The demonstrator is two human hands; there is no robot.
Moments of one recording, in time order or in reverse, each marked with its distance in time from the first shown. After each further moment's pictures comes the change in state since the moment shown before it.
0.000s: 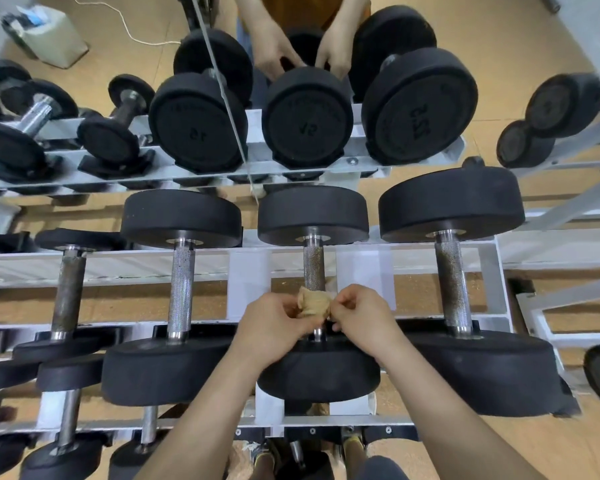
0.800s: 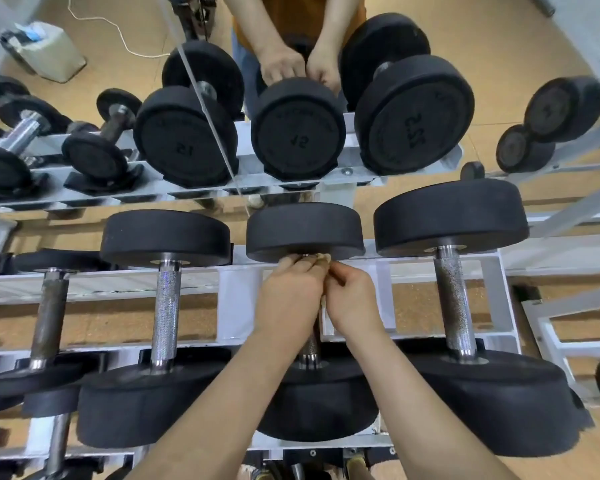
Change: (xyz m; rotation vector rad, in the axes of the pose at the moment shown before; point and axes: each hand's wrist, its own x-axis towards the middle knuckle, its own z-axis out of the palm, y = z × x) left_hand 0.060 0.034 0.024 0.664 0.514 0.670; right_hand 0.039 -0.037 0.009 0.333 0.202 -0.106
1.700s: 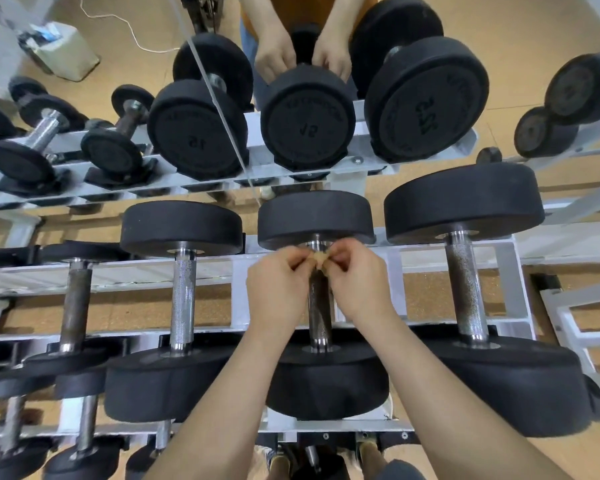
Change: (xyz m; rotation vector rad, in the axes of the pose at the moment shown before) left_hand -0.004 0.005 -0.045 -0.491 -0.074 -0.628; right_hand -0.009 -0.016 -0.013 -0.273 -0.003 -0.194
